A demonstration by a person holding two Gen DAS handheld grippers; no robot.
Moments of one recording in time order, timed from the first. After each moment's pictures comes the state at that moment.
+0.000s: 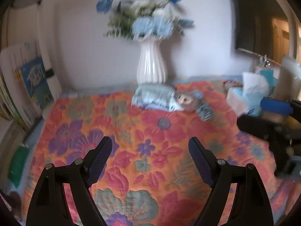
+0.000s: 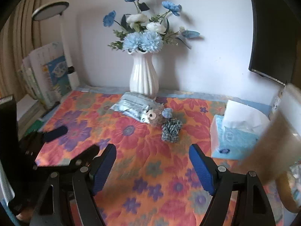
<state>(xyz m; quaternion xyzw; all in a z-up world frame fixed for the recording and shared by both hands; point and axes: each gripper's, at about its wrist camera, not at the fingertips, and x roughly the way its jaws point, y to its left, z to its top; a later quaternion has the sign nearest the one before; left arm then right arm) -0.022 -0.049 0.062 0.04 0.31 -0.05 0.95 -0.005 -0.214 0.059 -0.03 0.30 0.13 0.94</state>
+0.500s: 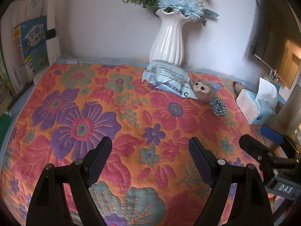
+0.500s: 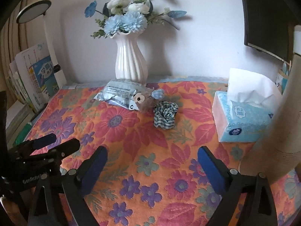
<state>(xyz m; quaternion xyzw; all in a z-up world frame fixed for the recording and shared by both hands) 0.001 -0.016 0.029 -0.06 0.37 -0.05 0.93 0.009 -0.225 0.016 0.01 0.32 0.11 0.94</state>
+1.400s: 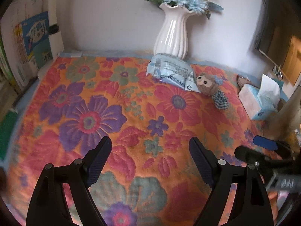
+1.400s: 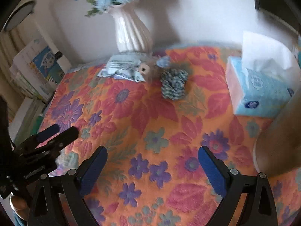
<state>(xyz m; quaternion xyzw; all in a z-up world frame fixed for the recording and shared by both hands) 0.001 -0.013 0.040 -0.05 0.42 -0.04 0.91 0.036 -0.240 0.012 0.07 0.47 0.16 0.87</state>
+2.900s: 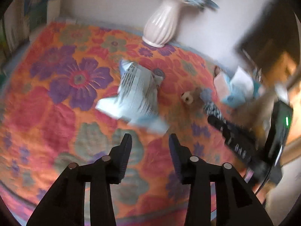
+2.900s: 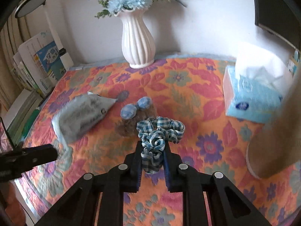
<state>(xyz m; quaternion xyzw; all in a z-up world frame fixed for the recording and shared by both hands) -0.030 0.004 0.039 -0.15 0.48 -0.12 0.85 0.006 -0.230 0.001 0.02 0.41 0.15 0.90</state>
